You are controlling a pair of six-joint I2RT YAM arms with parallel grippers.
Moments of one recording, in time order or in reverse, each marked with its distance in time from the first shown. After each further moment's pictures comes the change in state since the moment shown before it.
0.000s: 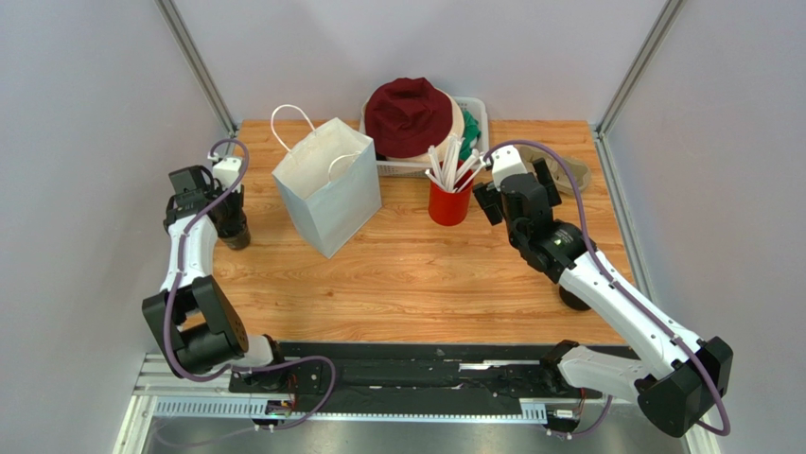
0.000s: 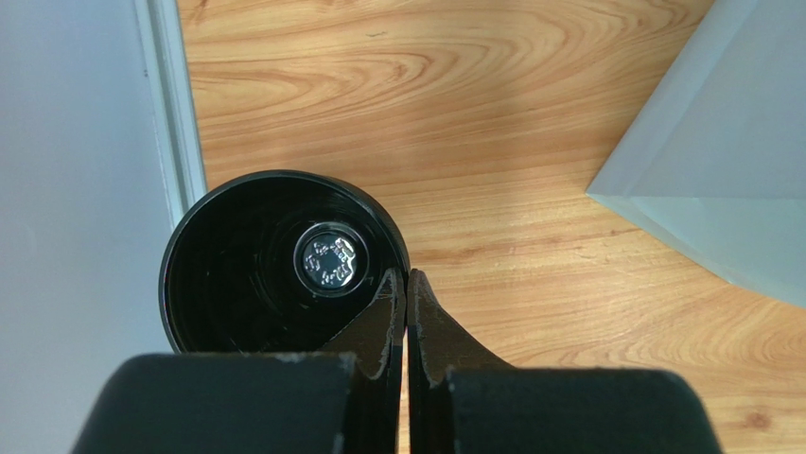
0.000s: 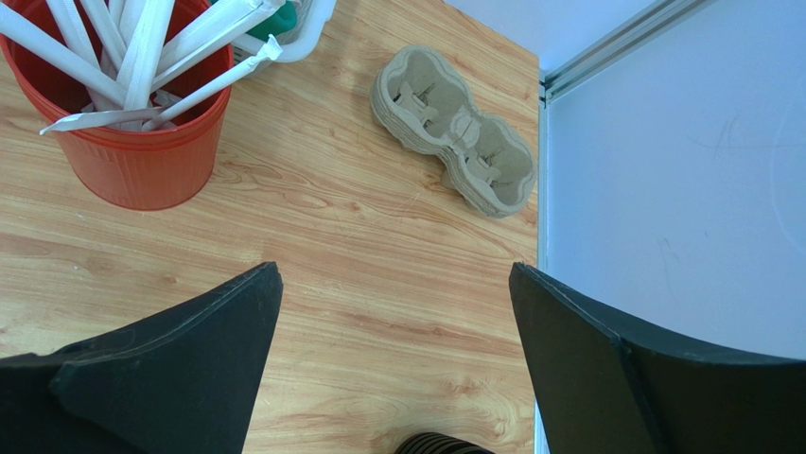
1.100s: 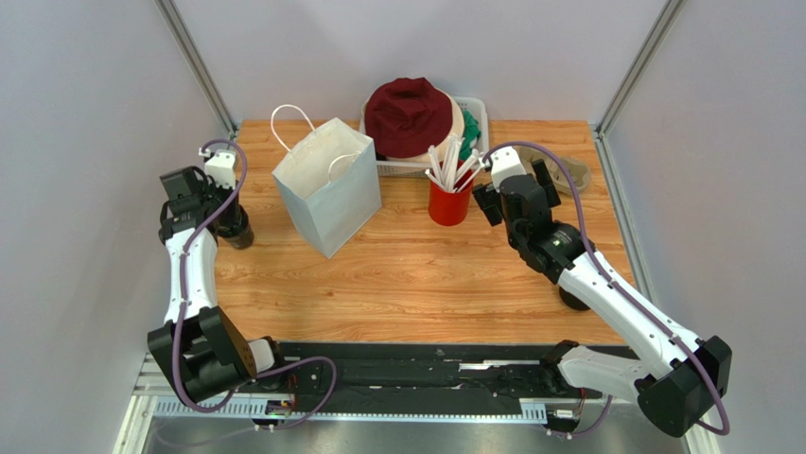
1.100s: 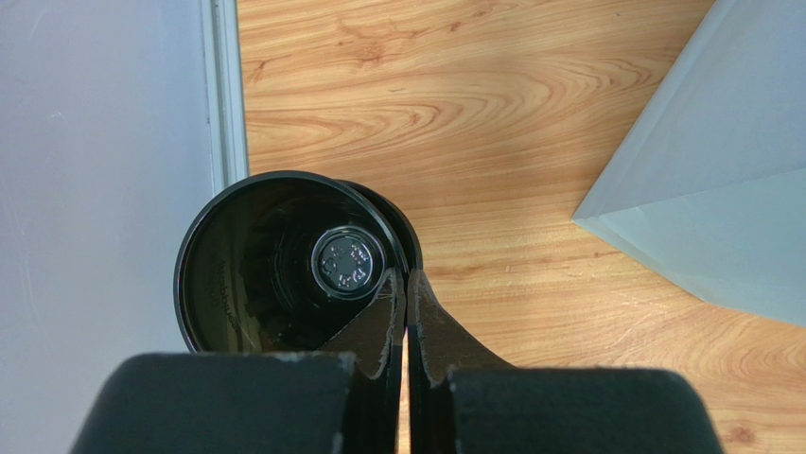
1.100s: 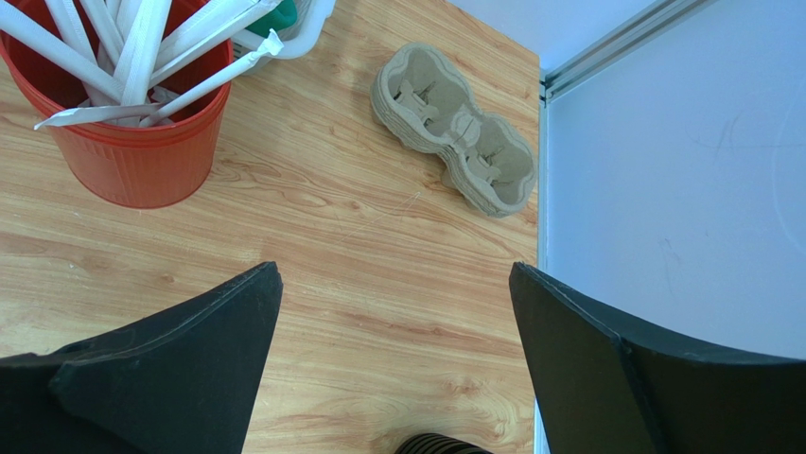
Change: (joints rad) left arm 0.004 -0.142 -0.021 0.032 0.012 -0.026; right arm 0.000 0.000 -0.015 0.015 0.001 -0.007
